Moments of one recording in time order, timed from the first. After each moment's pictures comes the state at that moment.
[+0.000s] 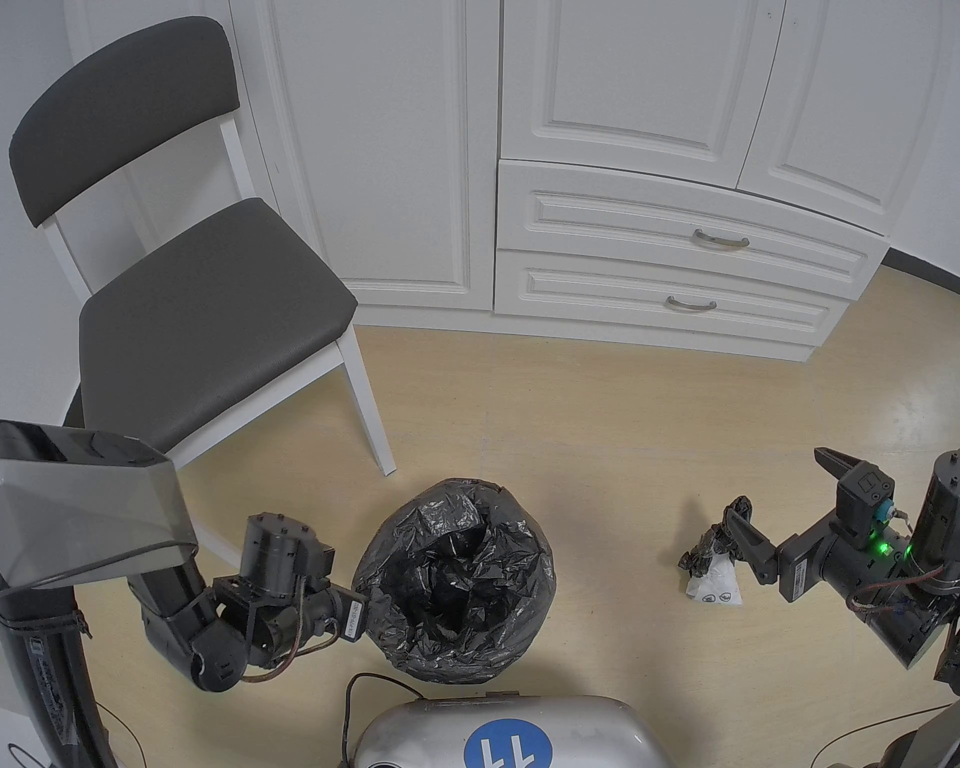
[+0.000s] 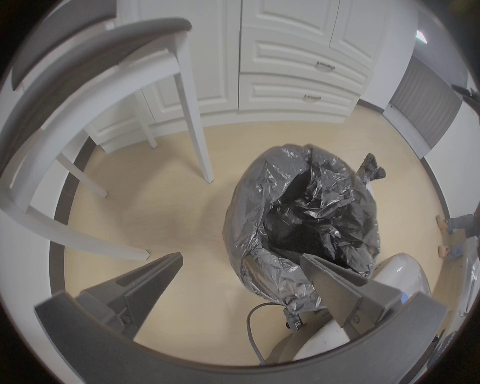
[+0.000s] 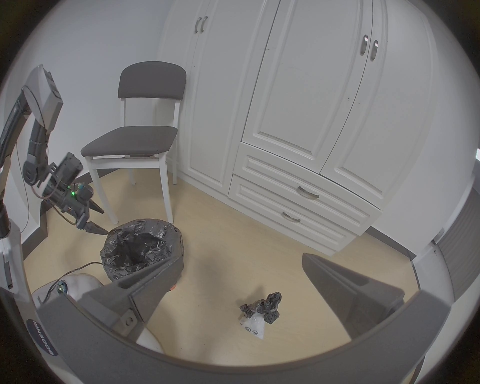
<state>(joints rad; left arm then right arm) -0.45 2.16 -0.45 -1.04 0.15 0.00 0.68 1.34 -0.29 -0.87 -0.52 -0.28</state>
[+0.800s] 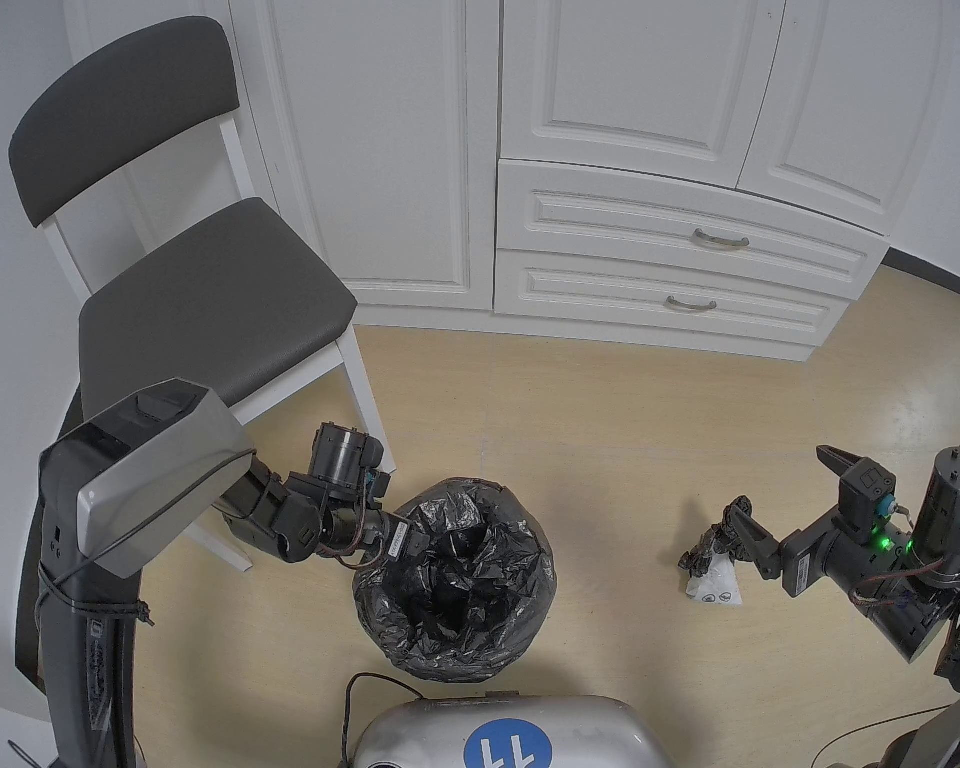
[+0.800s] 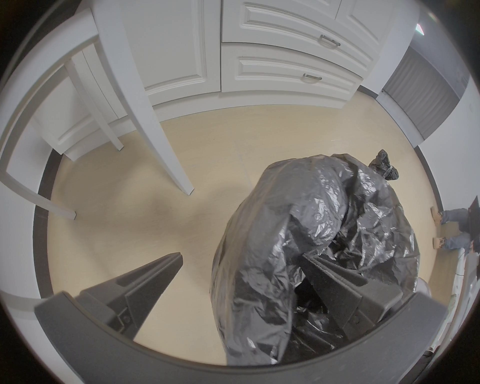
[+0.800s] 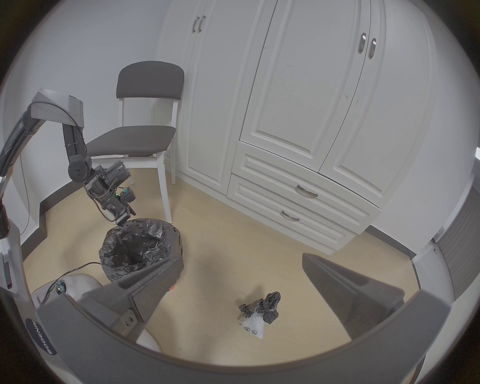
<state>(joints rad) -0.38 2.38 -1.20 -0.41 0.01 0.09 0.65 1.34 -0.29 -0.87 -0.49 -0.29</state>
